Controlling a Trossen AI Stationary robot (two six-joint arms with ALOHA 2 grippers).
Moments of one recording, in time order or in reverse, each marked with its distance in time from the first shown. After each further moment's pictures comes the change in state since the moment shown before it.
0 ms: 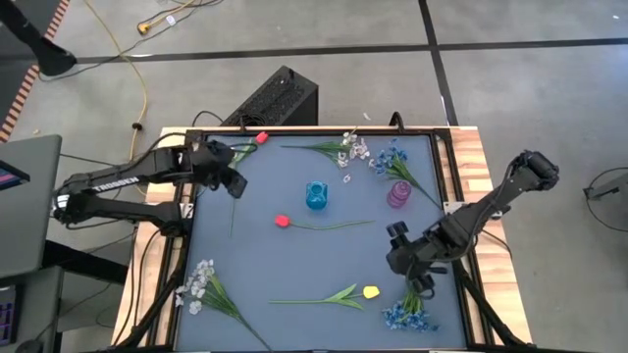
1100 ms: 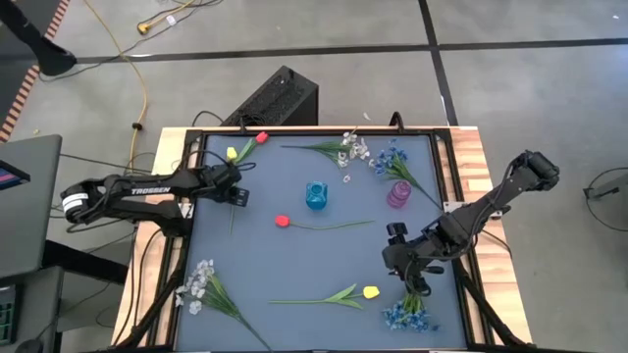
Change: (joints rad) left arm 0.184 0.149 -0.571 0.494 0.075 -0.162; right arm -0.010 0.000 0.000 0.071 -0.010 0.149
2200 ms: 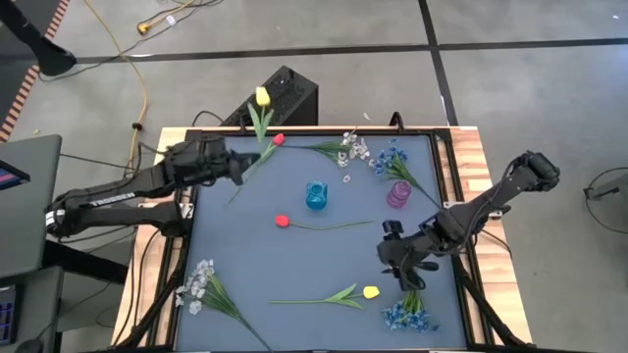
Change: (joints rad) left arm -0.145 -0.382 0.227 0.514 0.085 0.093; right arm -0.055 0.000 0.001 0.074 -0.016 0.013
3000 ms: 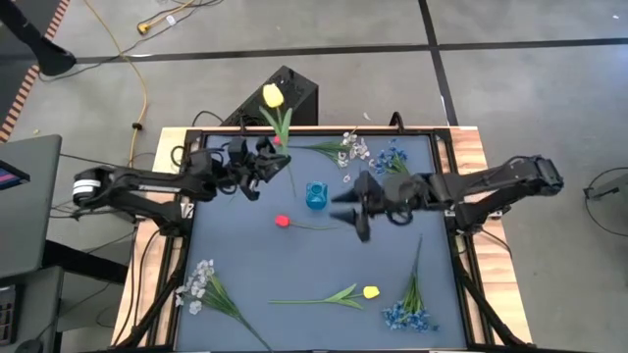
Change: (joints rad) left arm -0.130 0.506 0.000 1.114 0.242 0.140; right arm -0.368 0.002 0.119 0.586 0.072 0.031
